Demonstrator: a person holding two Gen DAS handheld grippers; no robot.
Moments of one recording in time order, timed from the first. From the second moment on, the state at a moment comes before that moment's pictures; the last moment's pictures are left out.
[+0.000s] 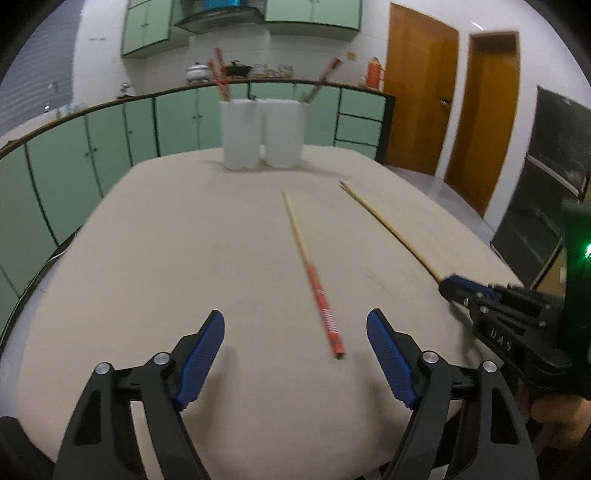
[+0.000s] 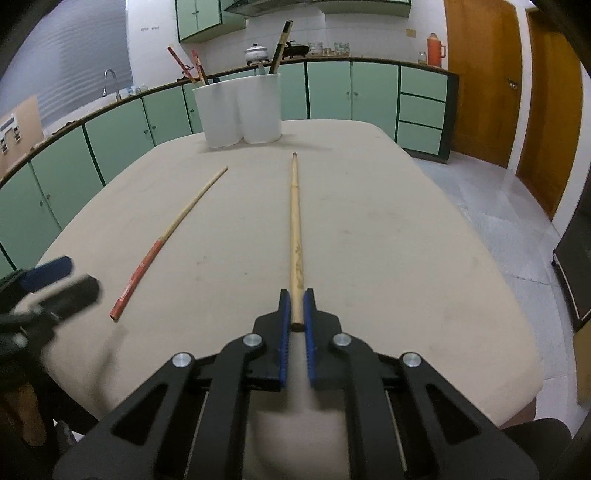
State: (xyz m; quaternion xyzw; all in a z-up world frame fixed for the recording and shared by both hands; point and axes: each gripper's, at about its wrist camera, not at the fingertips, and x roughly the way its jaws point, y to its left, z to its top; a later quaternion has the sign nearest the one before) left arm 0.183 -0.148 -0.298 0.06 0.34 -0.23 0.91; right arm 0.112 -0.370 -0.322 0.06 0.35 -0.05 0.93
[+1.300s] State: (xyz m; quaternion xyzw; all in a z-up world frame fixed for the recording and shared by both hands) left arm 0.207 -0.105 -0.296 0.02 0.36 -0.16 0.92; right arm 0.112 -0.352 -0.311 0.06 0.35 -0.01 0.94
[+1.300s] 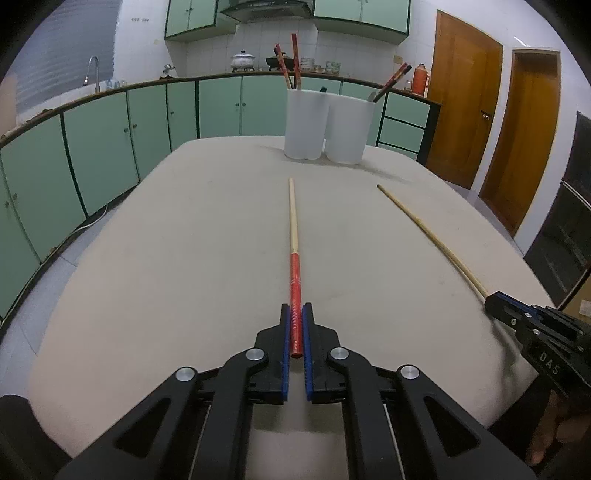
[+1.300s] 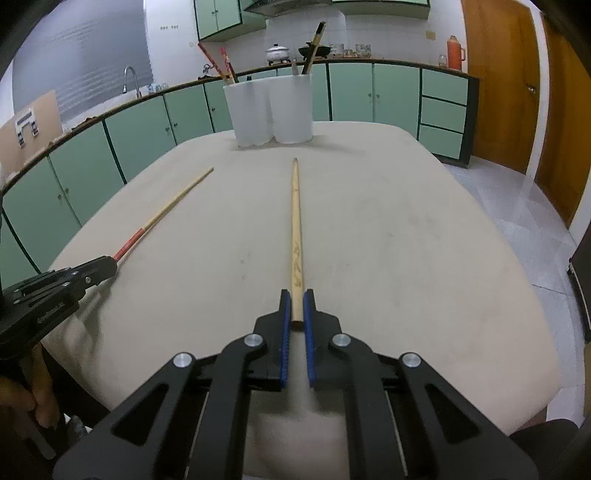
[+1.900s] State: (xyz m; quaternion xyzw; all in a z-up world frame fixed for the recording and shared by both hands) left arm 0.174 -0.080 -0.213 0.00 0.35 -0.16 0.92; right arm 0.070 -0.350 -0.219 0.05 0.28 0.01 0.96
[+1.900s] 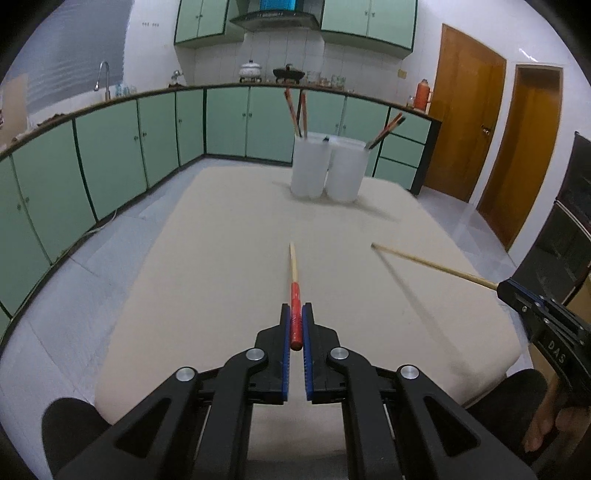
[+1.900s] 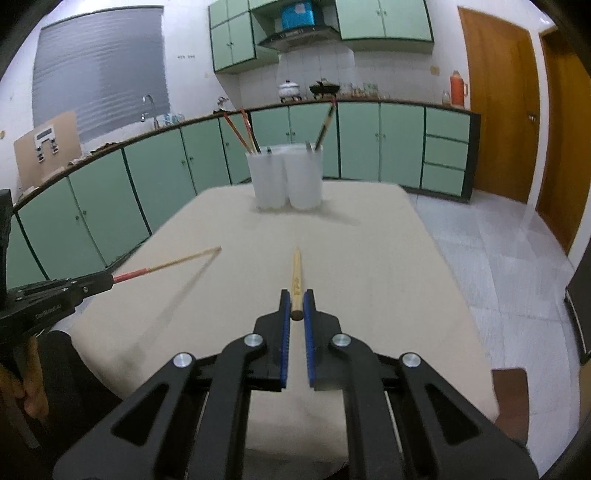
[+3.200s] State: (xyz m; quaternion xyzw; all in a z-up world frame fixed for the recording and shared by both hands) left arm 0.254 -0.081 -0.091 0.05 0.36 -0.27 0.89; right arm 0.214 -0.364 -0.073 -0.01 0.40 0.10 0.91
